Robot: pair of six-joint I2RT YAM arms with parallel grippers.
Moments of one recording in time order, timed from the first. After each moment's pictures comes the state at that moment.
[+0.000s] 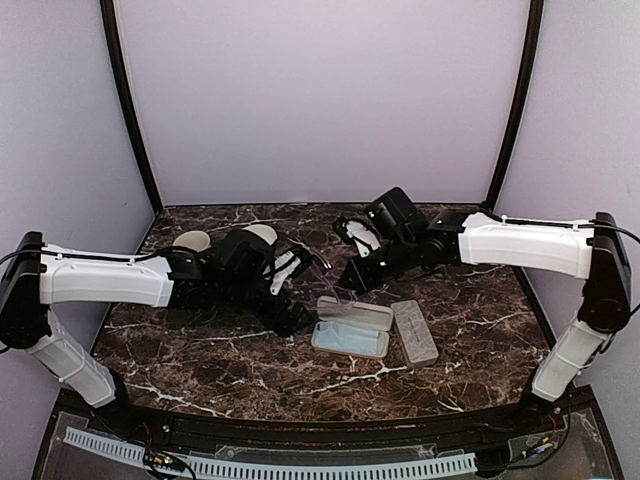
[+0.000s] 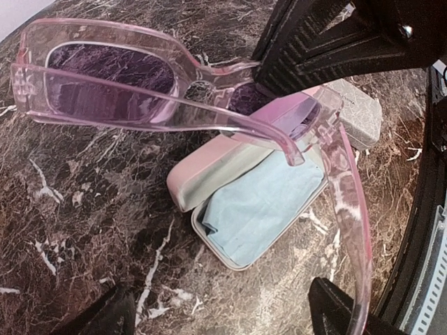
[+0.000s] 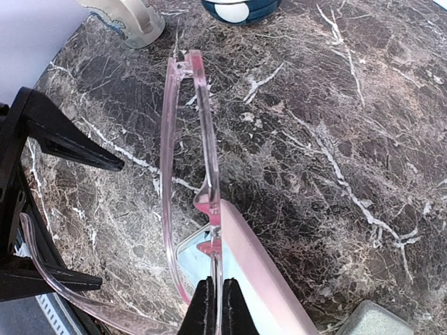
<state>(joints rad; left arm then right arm) -0.93 1.50 0.96 -0.23 0.08 -0.11 0.88 1.65 1.28 -0.48 -0.16 0.26</state>
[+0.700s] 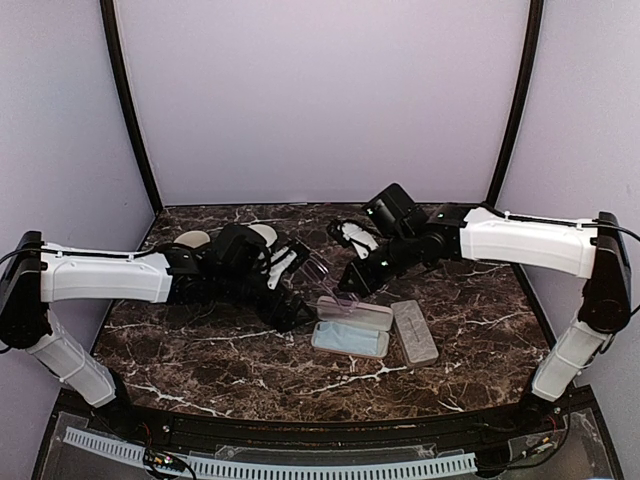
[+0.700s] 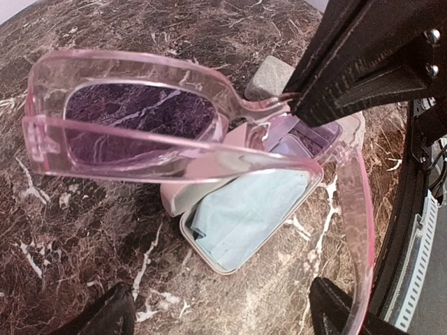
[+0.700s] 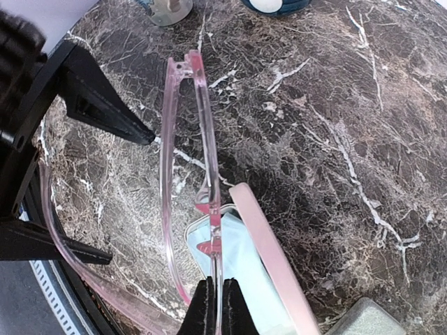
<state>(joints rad) -0.88 1.50 0.96 -0.21 0.19 -0.15 0.89 1.65 1.33 -0.58 -0.21 0.16</state>
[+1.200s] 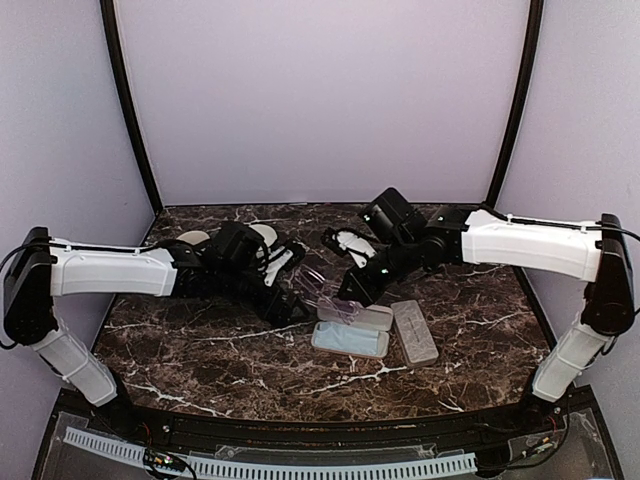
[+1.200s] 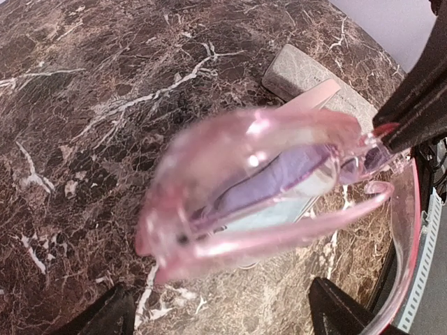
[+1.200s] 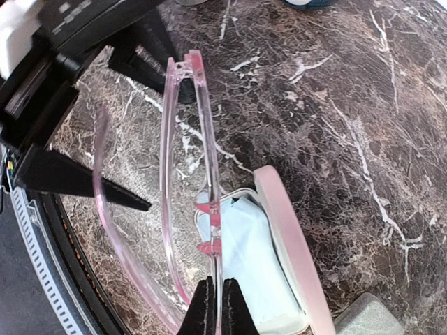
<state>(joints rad) -0.82 1.54 0.97 -0.23 0.25 -0.13 0.93 1.63 1.33 -0.62 -0.20 0.09</state>
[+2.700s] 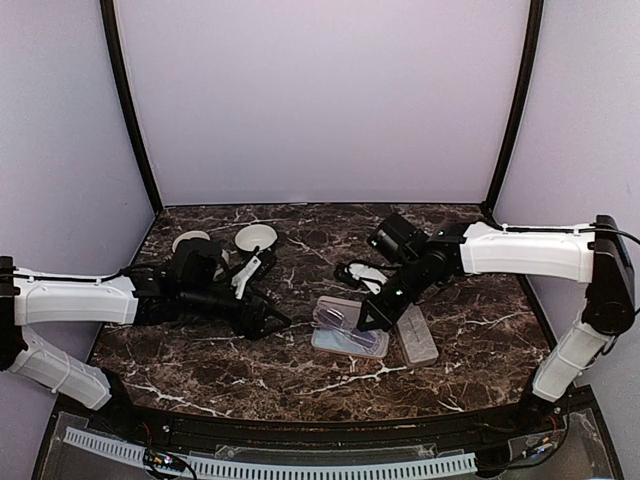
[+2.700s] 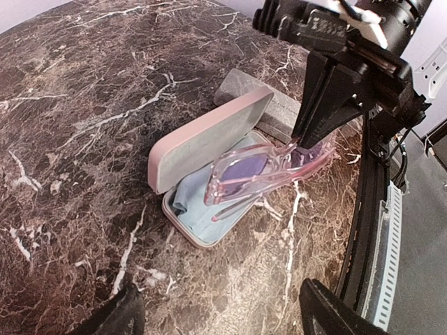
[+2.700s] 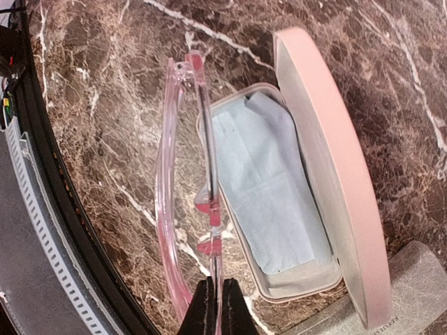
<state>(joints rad) -0.79 1.29 0.67 0.00 0.39 -0.13 0.89 1.63 1.20 -0.73 -0.32 0.02</state>
